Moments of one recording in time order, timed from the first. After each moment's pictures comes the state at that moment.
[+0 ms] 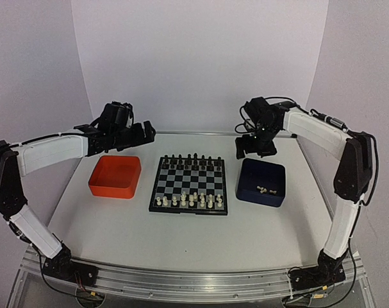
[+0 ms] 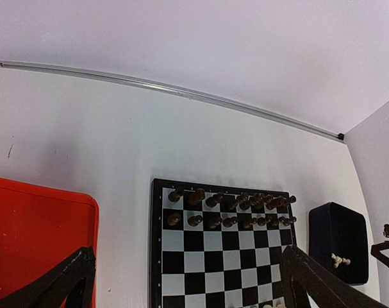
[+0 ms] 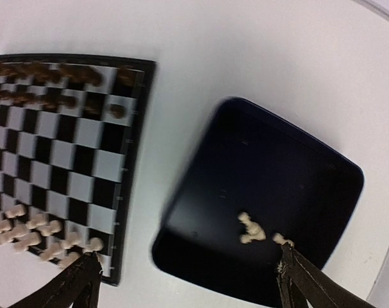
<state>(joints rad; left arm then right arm) -0.57 1.56 1.22 -0.19 -0.19 -0.57 0.53 1.92 1.78 -1.02 0.11 0.32</state>
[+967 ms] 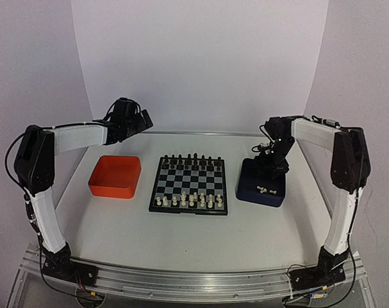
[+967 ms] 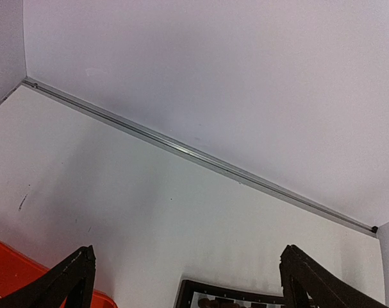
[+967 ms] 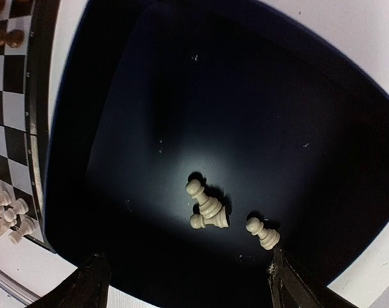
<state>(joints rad) -0.46 1.86 1.43 -0.02 -0.35 -0.65 0.28 1.99 1.64 -1.06 -0.15 0.14</state>
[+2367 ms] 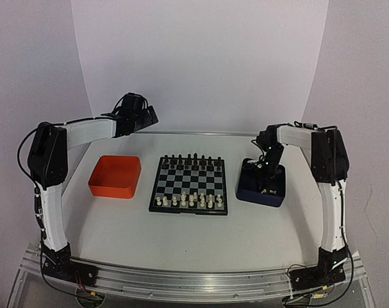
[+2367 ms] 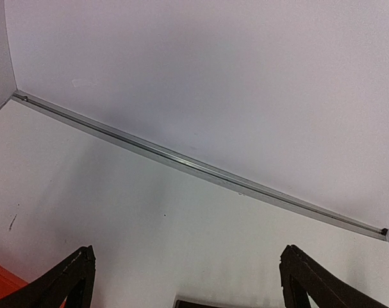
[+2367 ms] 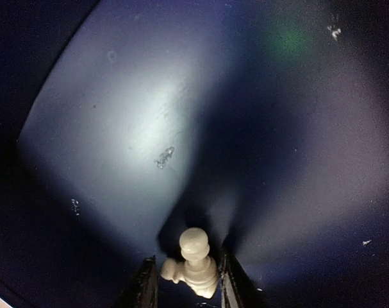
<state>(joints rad) -0.46 2.02 1.66 -0.11 -0.37 -0.61 0.28 2.28 1.81 -1.23 -0.16 -0.35</state>
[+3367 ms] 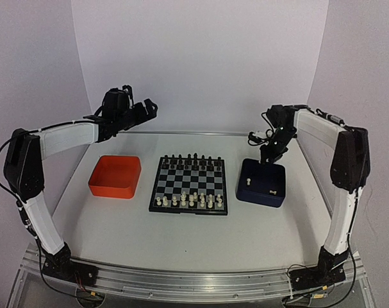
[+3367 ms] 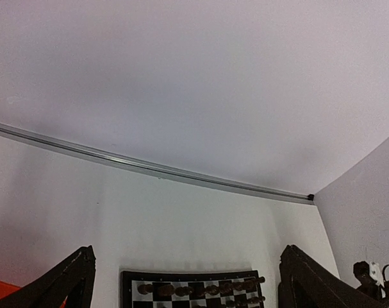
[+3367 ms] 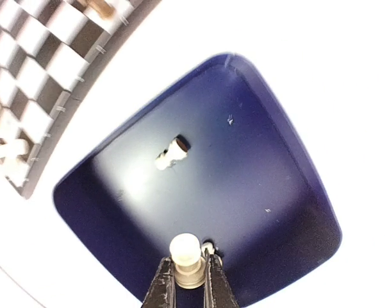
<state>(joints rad) -0.46 1.76 1.42 0.06 -0.09 -0.58 0.28 2.02 1.80 -1.14 -0.16 -0.39</state>
